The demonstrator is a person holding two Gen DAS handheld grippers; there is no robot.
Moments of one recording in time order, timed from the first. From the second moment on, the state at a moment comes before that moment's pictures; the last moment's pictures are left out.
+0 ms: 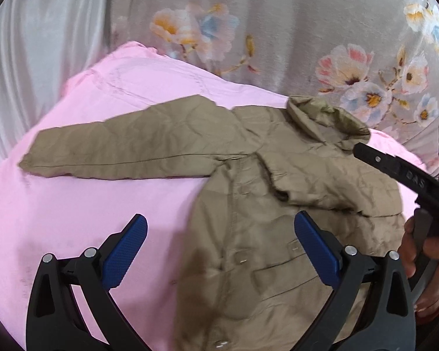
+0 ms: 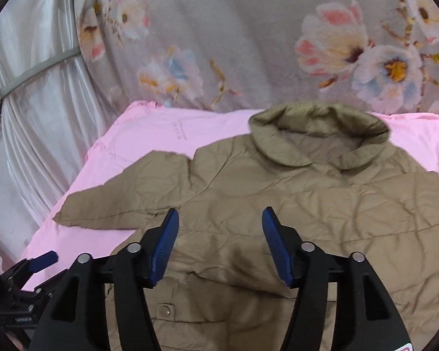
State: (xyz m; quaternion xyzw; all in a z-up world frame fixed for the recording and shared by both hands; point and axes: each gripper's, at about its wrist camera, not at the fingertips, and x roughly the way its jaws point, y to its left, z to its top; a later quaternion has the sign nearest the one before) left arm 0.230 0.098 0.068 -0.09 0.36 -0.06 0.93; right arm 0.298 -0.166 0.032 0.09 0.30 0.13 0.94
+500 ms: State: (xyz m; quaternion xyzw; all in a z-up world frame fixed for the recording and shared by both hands) left arm 0.335 0.020 0.012 -0.18 0.49 -0.12 0.84; right arm 0.242 -0.421 -0.063 0.38 0.32 -0.06 0.87
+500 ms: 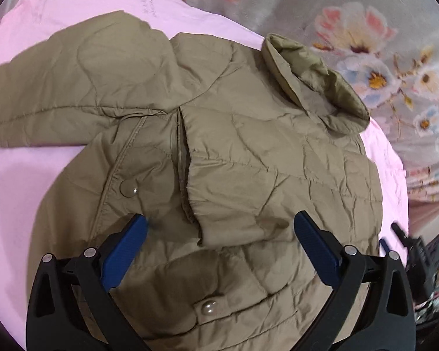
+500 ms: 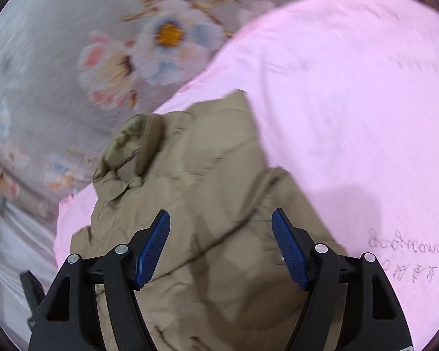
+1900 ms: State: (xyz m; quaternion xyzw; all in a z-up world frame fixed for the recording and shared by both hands) left arm 0.239 0.049 0.004 -0.09 0.42 -0.12 0.89; right arm 0.154 -0.396 -0.077 0.42 0.30 0.02 0.86
